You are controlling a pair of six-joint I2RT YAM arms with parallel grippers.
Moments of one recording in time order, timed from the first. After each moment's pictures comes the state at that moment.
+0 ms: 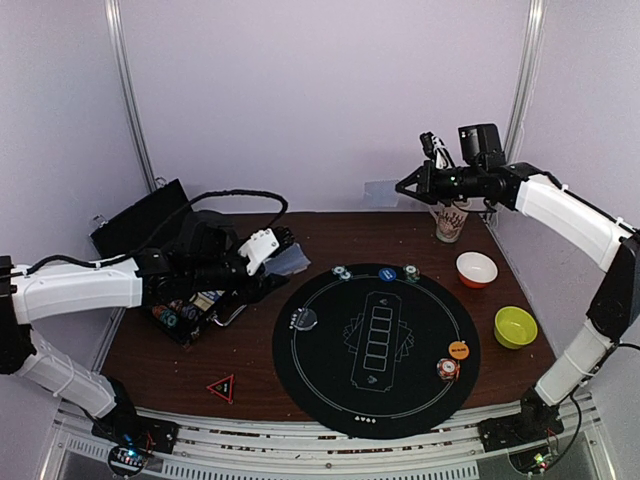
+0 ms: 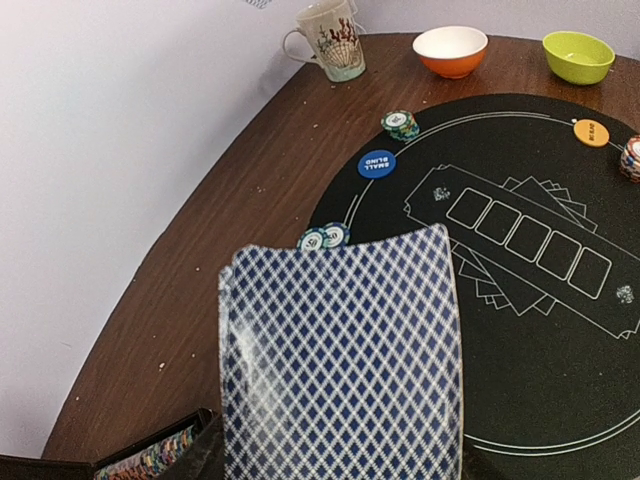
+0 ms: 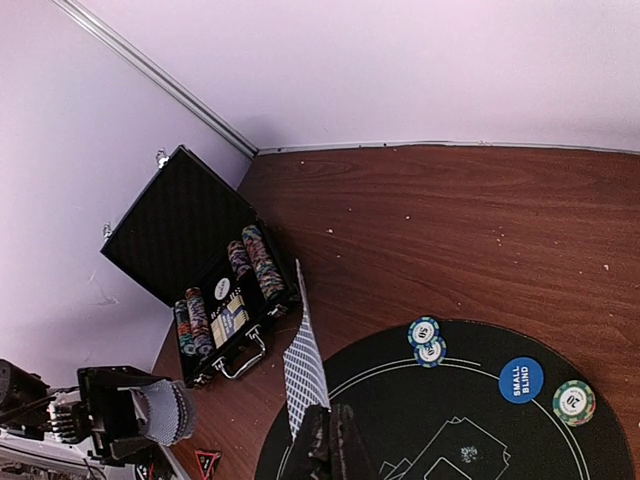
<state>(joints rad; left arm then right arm) -0.83 1.34 0.92 -0.08 -0.02 0.38 0.38 1.58 1.52 -0.41 -0.45 0.46</state>
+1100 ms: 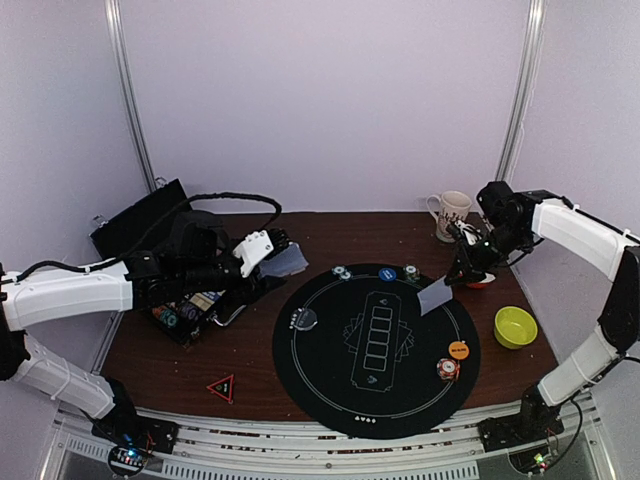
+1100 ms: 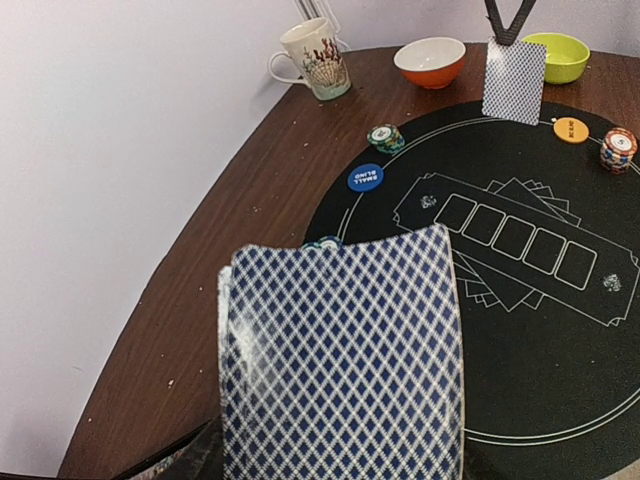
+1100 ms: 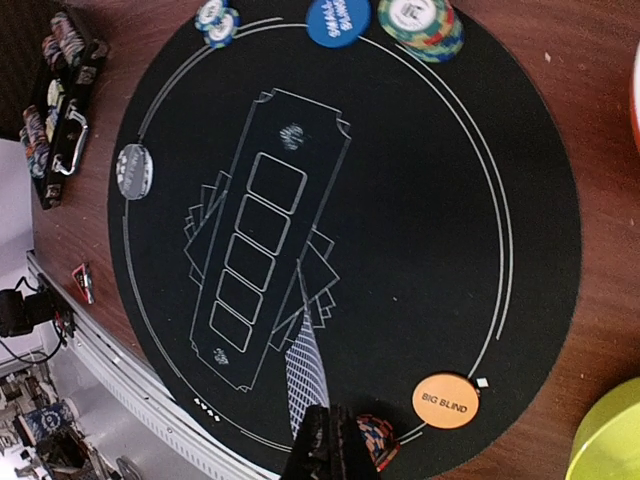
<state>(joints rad) -0.83 1.28 0.90 -0.08 0.03 0.45 0.21 1.48 1.25 -1.03 -0.45 0.13</state>
